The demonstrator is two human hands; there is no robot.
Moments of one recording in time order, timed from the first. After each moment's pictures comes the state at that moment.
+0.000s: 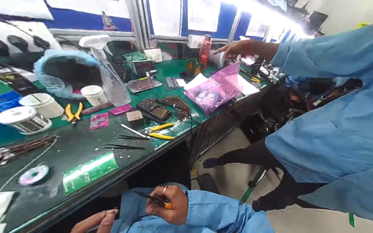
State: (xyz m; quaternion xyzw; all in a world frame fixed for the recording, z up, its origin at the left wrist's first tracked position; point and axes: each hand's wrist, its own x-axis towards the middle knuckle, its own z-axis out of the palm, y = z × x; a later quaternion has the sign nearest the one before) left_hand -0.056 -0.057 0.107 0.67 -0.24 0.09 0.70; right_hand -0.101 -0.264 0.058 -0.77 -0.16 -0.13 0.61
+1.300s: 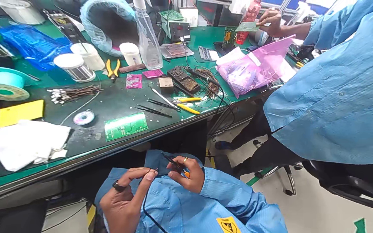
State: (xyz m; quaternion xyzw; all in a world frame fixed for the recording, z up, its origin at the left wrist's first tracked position) left_hand -0.063 -0.065 0.098 0.68 -0.23 0.09 0.69; right_hand -0.095 -0.260 0.044 -0.76 -0.14 -0.07 0.63
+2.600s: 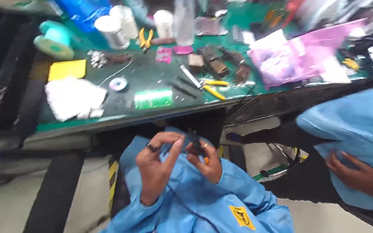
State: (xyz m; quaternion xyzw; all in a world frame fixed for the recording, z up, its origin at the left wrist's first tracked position) left_hand -0.063 -0.079 0.113 0.67 -0.22 0.12 0.70; right_hand -0.110 -0.242 0.068 -0.71 -0.12 -0.07 0.69
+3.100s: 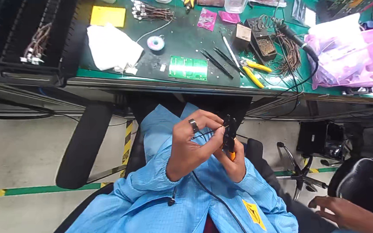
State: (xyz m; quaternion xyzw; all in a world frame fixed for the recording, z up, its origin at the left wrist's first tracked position) left_hand -0.071 -0.086 0.124 0.67 -0.22 0.13 0.69; right_hand -0.126 -0.236 0.077 -0.67 -0.14 -0.05 0.73
